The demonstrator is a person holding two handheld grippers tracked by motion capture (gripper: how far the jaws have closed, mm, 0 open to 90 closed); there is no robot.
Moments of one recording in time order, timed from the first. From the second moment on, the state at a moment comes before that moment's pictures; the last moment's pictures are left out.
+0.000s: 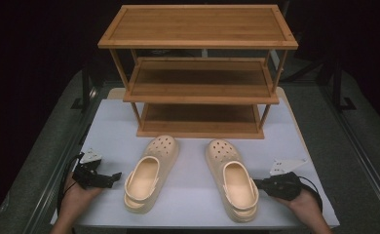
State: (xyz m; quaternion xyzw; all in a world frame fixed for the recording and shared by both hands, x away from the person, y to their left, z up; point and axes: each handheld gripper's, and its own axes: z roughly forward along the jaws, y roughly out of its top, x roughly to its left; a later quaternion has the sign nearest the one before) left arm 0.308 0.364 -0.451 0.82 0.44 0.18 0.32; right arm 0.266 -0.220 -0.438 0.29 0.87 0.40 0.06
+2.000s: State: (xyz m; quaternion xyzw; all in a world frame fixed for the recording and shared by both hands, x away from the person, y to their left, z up) left arm 0.316 0.279 -0.382 0.85 0.29 0.13 0.42; right arm 0.285 -0.194 -0.395 0.33 0.83 0.44 0.10
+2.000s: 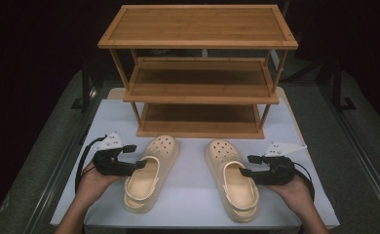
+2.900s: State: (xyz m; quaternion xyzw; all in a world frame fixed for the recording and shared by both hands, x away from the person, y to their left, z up) left arm 0.310 0.270 -0.387 0.86 0.28 0.18 0.38; right arm 0.285 -0.187 -0.398 0.31 0.83 0.45 0.12
